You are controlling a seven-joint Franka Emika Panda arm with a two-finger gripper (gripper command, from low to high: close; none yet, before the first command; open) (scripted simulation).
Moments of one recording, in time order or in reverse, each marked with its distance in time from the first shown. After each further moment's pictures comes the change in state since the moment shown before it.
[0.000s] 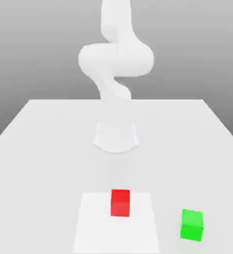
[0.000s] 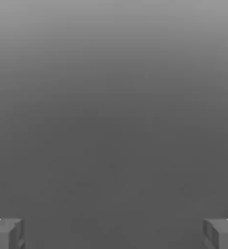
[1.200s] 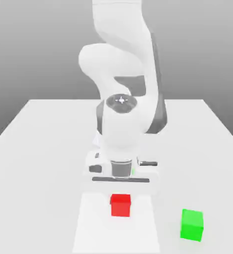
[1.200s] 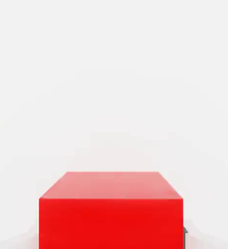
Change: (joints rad) arm -0.039 0.858 0.053 -0.447 -0.025 0.587 0.077
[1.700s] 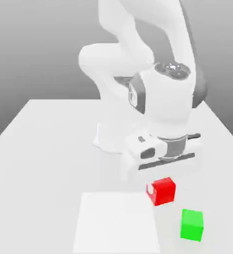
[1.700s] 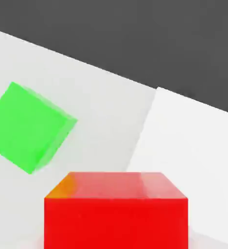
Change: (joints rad) arm 0.091 -0.071 0.213 0.211 0.012 -0.285 -0.264
